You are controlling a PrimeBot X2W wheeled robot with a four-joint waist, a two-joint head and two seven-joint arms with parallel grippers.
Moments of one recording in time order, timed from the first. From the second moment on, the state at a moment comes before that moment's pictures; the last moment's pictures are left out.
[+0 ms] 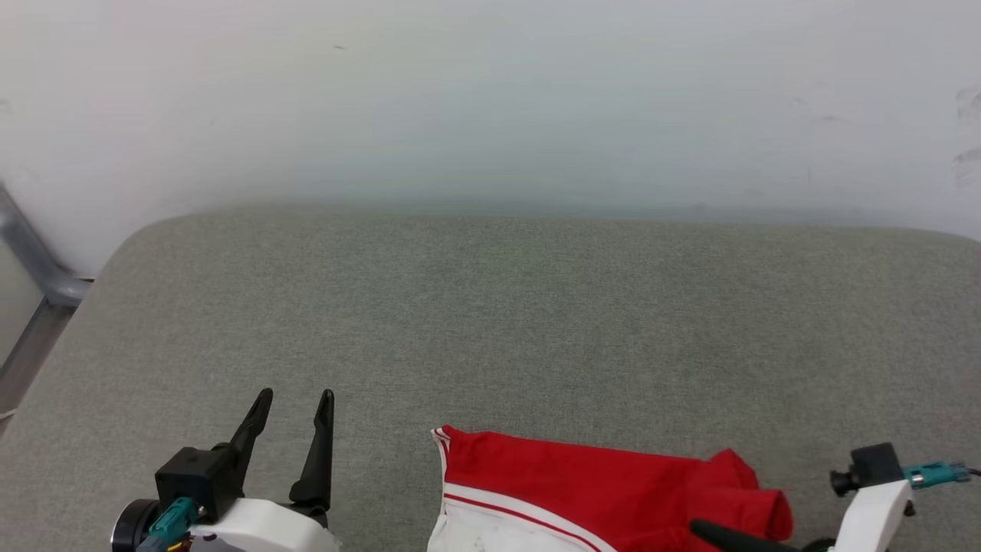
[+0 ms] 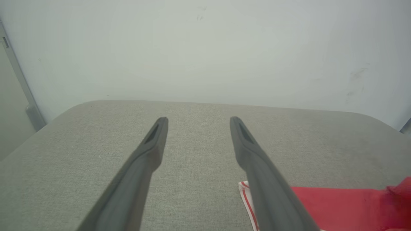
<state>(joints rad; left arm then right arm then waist) 0.00 0.50 -0.47 -0.08 -0.63 0.31 -0.22 0.10 -0.06 -0.20 -0.02 1.10 0.13 1.07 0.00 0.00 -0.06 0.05</state>
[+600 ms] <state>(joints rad) -0.07 0.48 -0.49 -0.06 -0.63 0.28 -0.23 -0.05 -0.05 0.30 0.24 1.36 0.13 0.69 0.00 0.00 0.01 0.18</state>
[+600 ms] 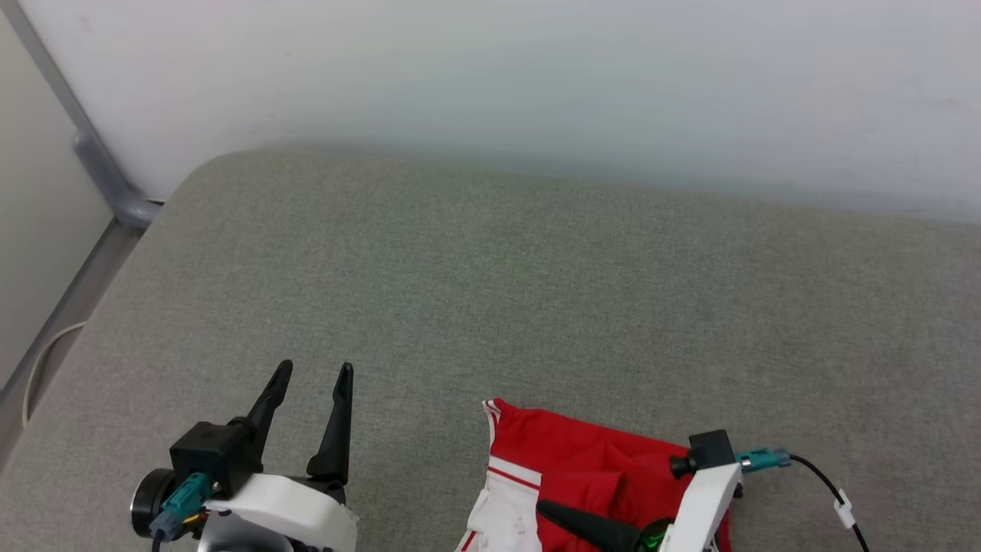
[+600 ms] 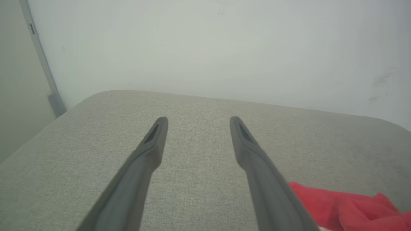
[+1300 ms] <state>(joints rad) -0.11 0.45 -0.48 0.01 -0.62 0.25 -0.25 -0.17 -0.12 0.47 0.26 1.23 0.13 0.45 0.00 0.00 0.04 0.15</state>
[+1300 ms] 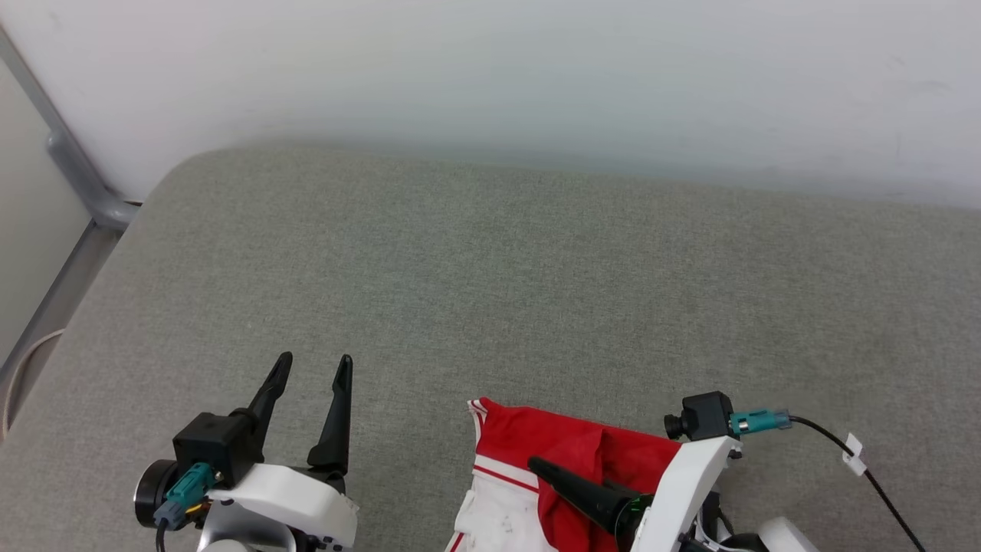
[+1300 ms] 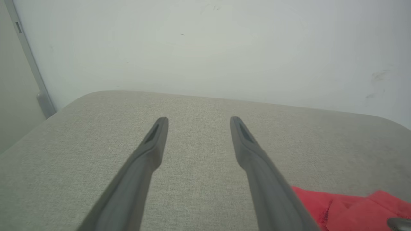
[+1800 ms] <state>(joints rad) -0.06 0.46 -0.47 0.00 -0.63 0.27 -0.25 -0.15 -0.26 0.40 0.15 0.77 0.13 0.25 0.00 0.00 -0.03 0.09</state>
